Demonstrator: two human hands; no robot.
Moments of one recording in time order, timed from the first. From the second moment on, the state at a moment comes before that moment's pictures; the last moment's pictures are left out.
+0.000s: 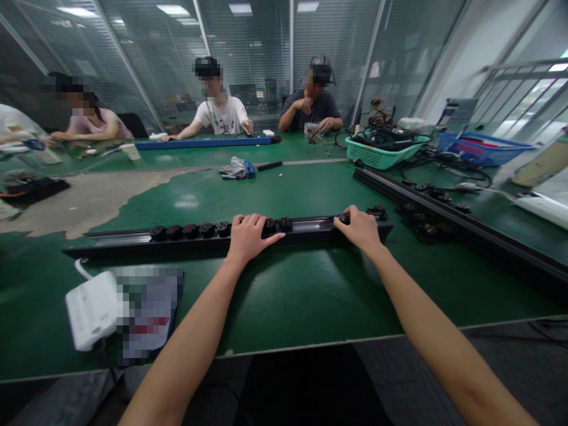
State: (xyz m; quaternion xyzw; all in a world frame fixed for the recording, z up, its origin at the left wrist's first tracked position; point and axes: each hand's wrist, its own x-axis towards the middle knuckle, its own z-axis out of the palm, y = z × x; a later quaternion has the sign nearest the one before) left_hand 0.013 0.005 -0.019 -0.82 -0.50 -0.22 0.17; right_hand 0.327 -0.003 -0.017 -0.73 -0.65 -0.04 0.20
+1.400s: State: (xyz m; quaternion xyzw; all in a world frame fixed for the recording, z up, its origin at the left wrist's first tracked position) left_hand 0.012 0.004 -0.019 -0.82 -0.50 -0.23 0.17; right_hand 0.426 0.009 -0.026 -0.84 -0.49 0.00 0.22
